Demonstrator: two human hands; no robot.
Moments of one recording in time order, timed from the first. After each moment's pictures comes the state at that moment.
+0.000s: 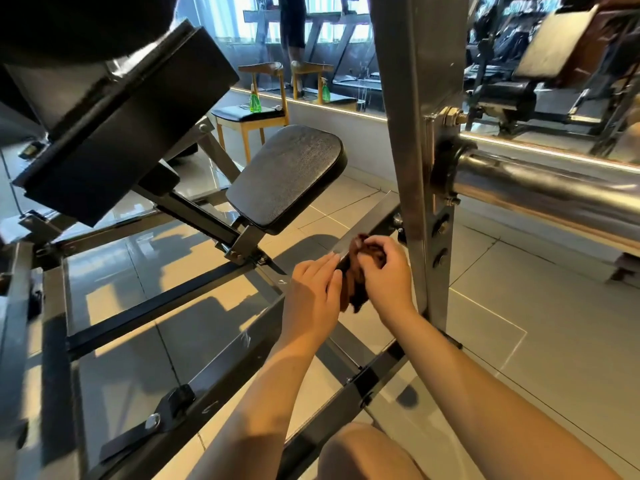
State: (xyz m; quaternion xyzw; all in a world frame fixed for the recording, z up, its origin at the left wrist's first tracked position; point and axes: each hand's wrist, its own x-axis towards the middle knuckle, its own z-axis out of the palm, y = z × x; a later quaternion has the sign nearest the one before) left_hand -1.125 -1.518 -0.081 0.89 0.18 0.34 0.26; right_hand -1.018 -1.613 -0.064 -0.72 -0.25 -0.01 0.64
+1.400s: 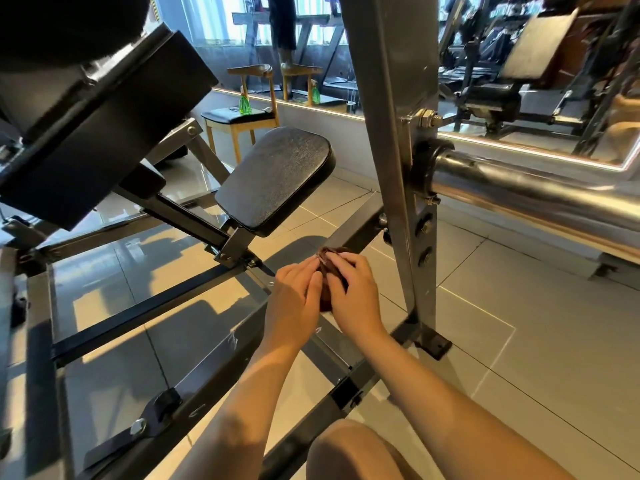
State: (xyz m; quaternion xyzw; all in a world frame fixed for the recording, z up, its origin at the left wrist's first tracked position) left_hand -1.128 -1.510 -0.090 0.88 0.16 0.34 0.28; right_hand -1.053 -1.611 -0.076 -0.77 -0.33 -0.02 0.55
